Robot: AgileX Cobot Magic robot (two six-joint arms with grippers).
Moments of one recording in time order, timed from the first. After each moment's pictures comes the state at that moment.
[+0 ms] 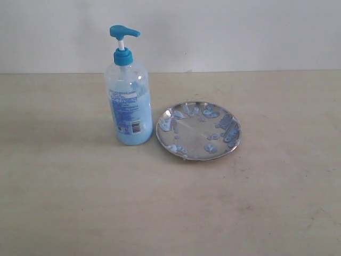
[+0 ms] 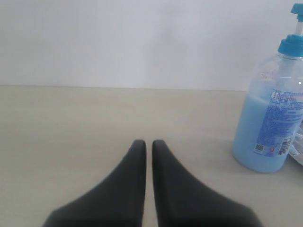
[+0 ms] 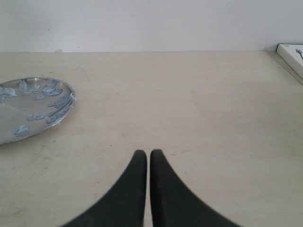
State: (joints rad) left arm 0.03 0.45 0.00 0.29 -0.21 -0.34; right arm -0.12 0.00 0.00 -0.13 0.33 0.13
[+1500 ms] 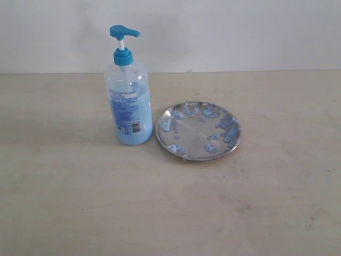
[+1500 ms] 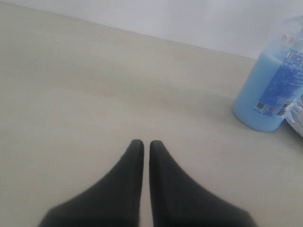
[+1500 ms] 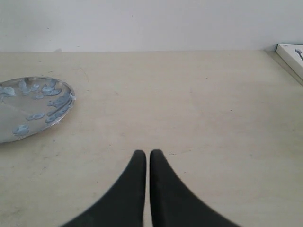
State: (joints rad) left arm 0.07 0.00 0.00 -0.17 0.41 -0.02; right arm -0.12 0.00 0.00 -0.13 0.34 0.13
